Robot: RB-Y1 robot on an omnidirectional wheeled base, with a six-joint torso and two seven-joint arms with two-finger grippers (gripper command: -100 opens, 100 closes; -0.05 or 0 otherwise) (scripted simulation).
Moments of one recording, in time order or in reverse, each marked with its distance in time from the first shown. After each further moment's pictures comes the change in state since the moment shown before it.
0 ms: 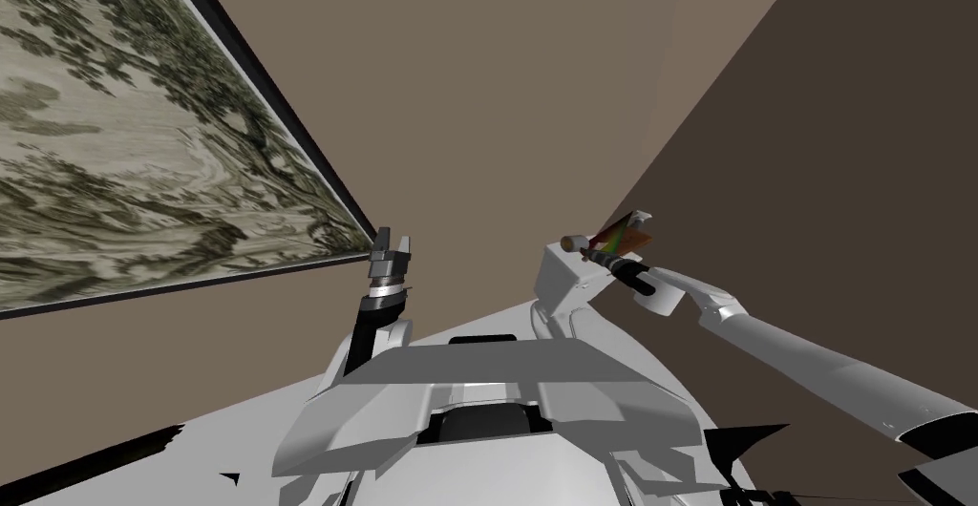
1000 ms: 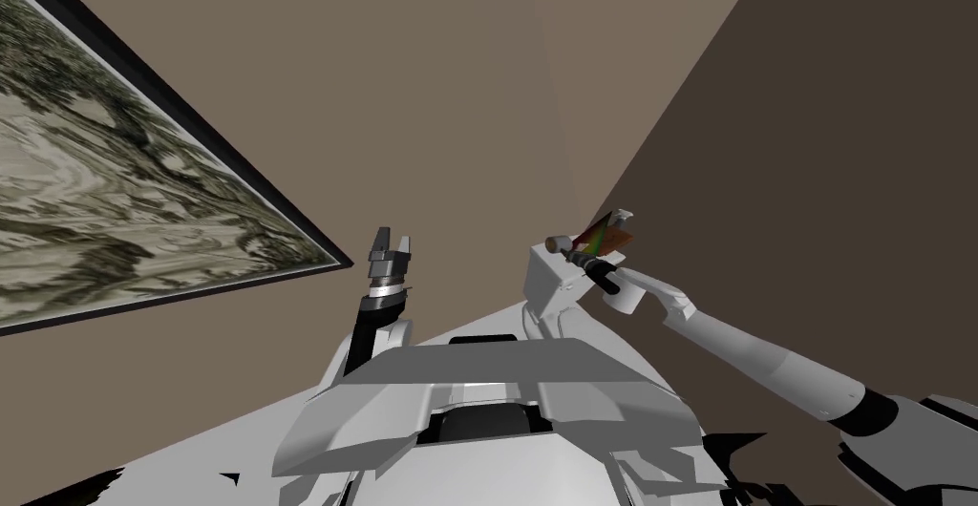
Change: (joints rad) left arm 0.000 0.000 0.000 0.000 0.000 0.000 0.000; right arm -0.084 0.074 0.133 -0.240 0.030 0.270 0.069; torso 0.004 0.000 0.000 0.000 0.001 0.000
